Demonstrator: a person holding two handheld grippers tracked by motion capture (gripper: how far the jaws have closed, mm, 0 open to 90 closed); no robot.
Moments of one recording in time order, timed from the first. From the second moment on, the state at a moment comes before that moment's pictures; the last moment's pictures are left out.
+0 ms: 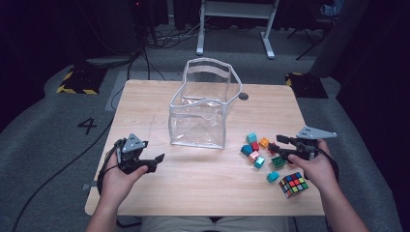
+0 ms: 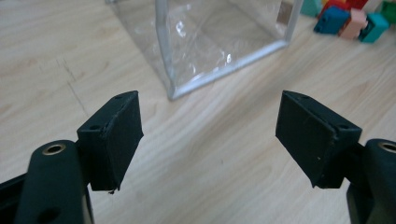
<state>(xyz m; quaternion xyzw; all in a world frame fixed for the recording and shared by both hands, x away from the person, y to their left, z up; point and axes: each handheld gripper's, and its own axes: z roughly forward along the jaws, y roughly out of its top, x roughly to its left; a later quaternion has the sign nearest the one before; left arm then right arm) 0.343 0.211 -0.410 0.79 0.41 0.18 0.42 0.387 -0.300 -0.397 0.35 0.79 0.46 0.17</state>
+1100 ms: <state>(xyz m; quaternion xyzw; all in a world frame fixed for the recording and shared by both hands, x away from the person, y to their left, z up) 0.434 0.178 -0.422 0.81 0.39 0.20 0.39 0.437 -0.169 -0.404 0.31 0.83 0.44 0.15</state>
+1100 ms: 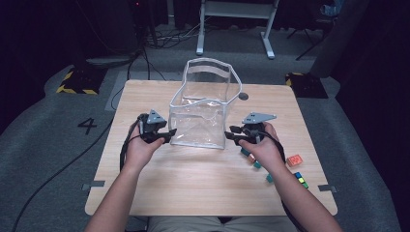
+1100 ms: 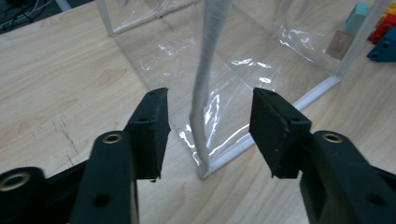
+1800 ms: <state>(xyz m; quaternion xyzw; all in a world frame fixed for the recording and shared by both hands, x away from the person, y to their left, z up) 0.405 0.168 -0.416 0.84 0.34 0.16 0.39 0.422 -0.181 -0.409 0.31 0.84 0.43 0.15</state>
